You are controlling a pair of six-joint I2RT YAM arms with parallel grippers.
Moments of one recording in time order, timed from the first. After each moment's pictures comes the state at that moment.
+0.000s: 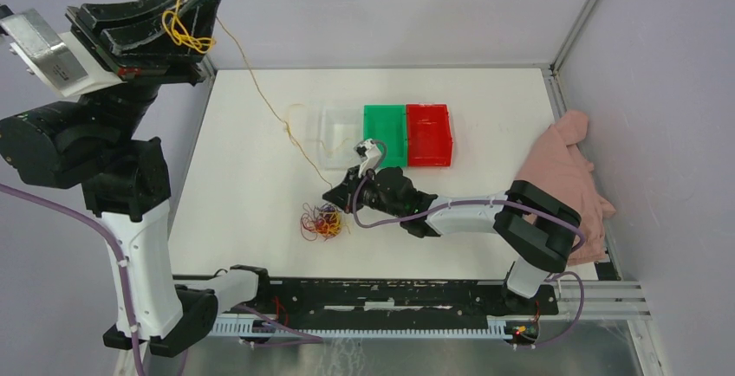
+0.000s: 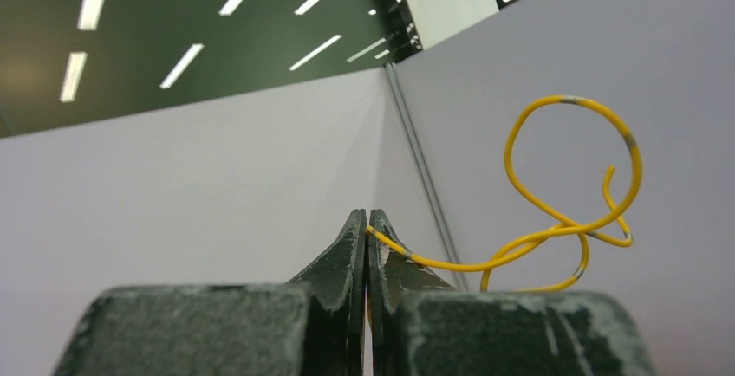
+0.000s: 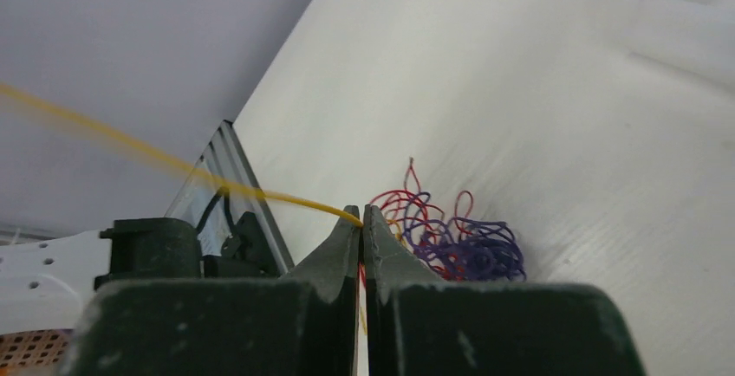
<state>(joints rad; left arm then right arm) -0.13 1.16 2.02 0.13 0.68 -0.29 1.04 1.70 0.84 0.70 -0.07 0.71</state>
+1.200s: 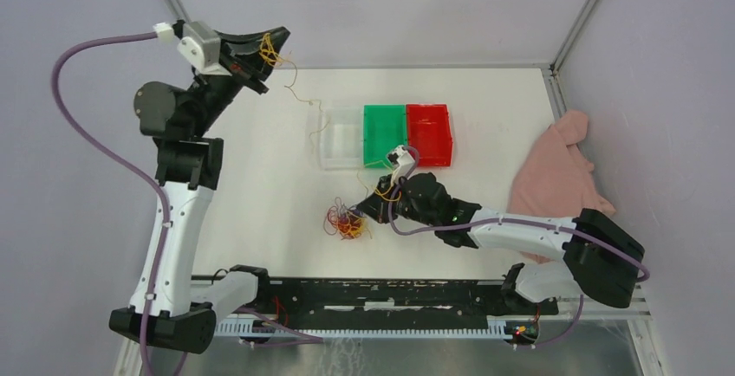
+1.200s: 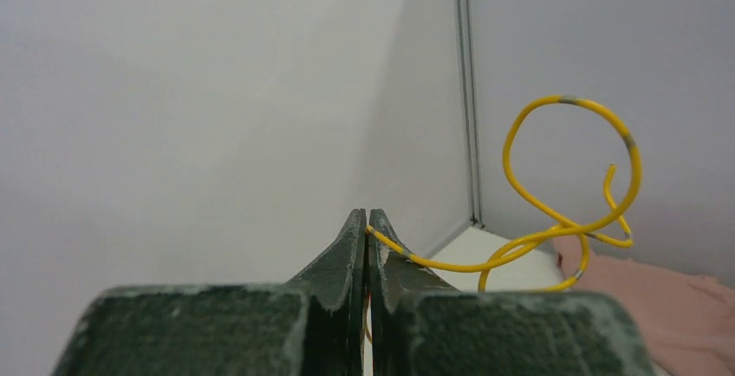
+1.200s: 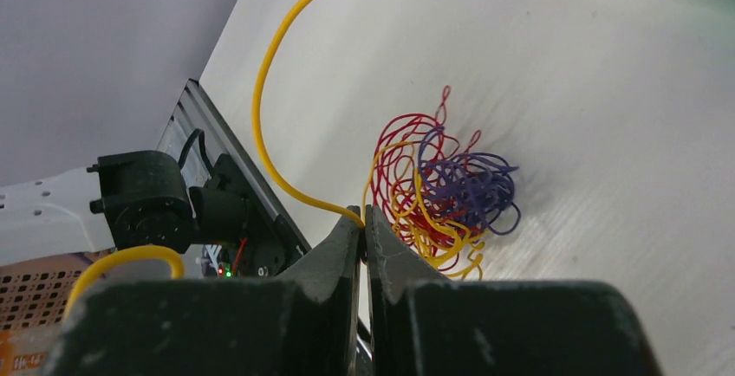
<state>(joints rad) -0.13 1.06 1.44 0.27 0.62 -0.15 1.01 1.36 0.66 0.39 -0.02 0.72</state>
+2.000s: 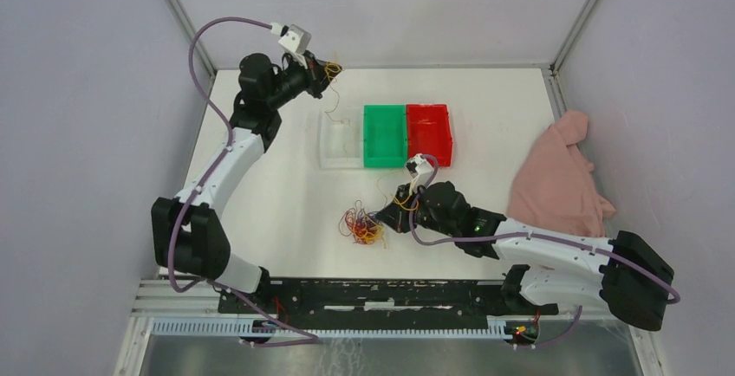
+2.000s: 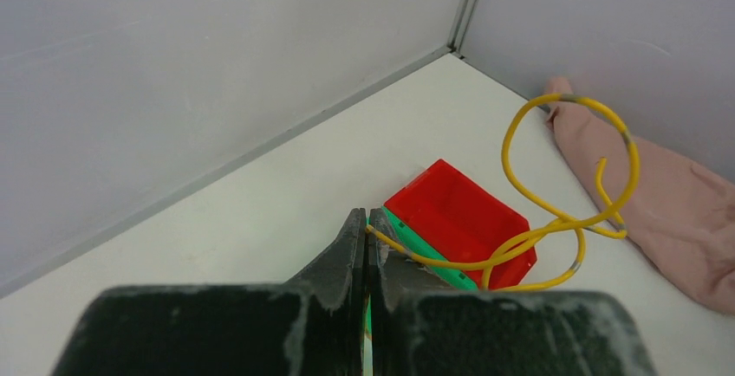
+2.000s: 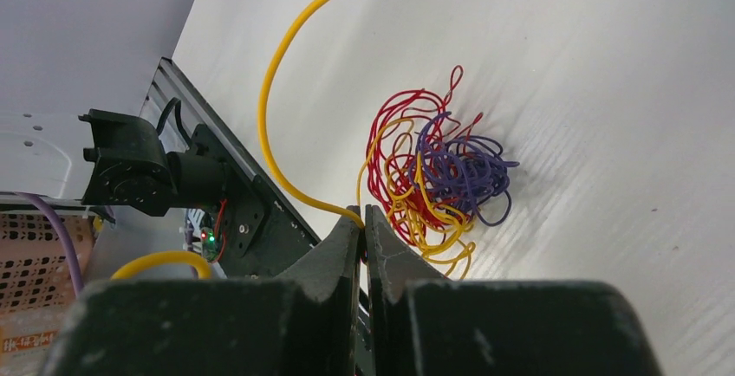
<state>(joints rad) -0.23 1.46 1.24 0.27 0.57 -0.11 1.01 1.13 0.55 0.20 -0.01 0.73</state>
